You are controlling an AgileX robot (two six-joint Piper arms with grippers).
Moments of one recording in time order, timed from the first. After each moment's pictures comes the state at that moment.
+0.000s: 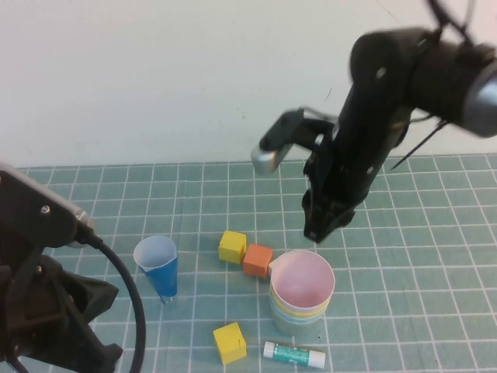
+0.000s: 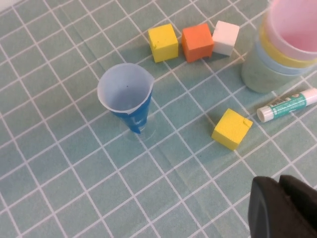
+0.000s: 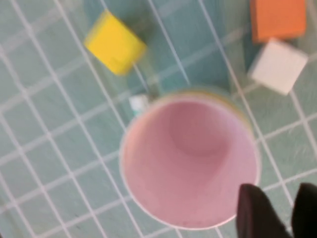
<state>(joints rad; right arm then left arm) 0.55 2.02 -1.78 0.22 1.28 -0.60 -0.59 0.87 -0.77 -0.02 0.77 0.03</state>
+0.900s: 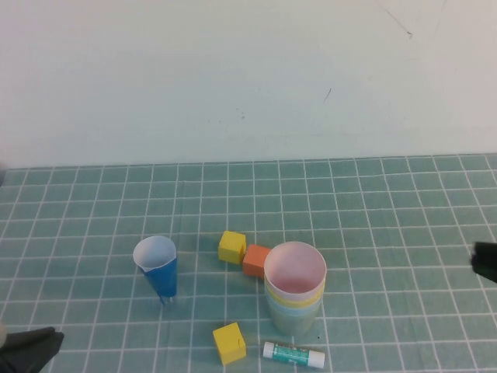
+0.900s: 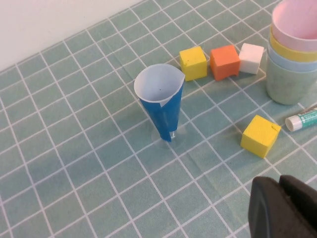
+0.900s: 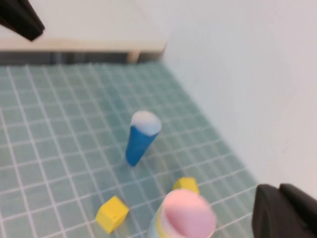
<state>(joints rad) 0.55 0.71 -0.70 0.70 0.53 -1.11 -0.59 0.49 -0.49 0.10 0.66 -0.03</state>
